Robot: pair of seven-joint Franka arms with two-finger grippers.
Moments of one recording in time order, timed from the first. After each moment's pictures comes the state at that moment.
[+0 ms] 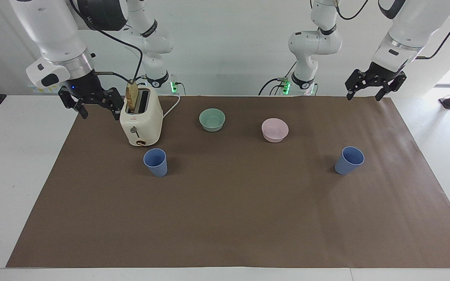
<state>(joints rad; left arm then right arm) -0.07 -0.09 -0.01 -1.63 -0.02 1.52 0.00 -0.18 0.16 0.22 -1.35 -0.06 1.54 0.09</state>
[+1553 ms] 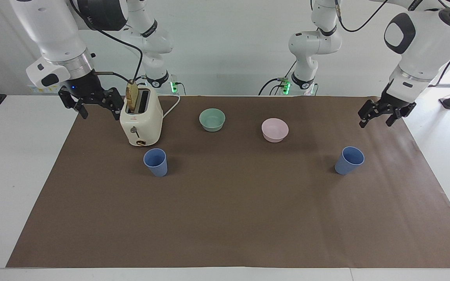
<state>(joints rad) 0.06 0.06 0.00 -1.78 -0.02 1.89 0.00 -0.18 0.16 0.22 -1.35 -0.06 1.54 0.09</state>
